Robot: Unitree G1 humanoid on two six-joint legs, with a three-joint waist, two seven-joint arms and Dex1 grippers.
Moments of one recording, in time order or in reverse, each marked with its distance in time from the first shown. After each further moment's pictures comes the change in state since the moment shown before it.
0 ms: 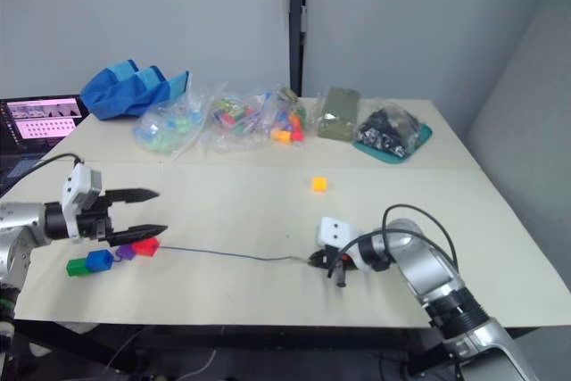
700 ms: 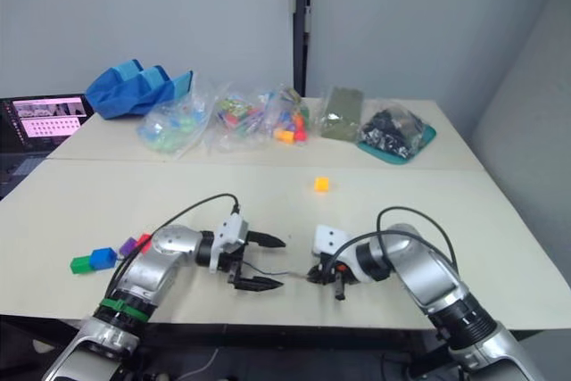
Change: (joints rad) left arm -0.030 -0.470 -0.417 -0.003 0.182 -0.137 0.049; right arm 0.022 -0.024 0.026 -0.160 0.033 0.240 0.020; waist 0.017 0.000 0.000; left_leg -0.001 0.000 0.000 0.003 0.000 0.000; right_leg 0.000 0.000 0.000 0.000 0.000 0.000
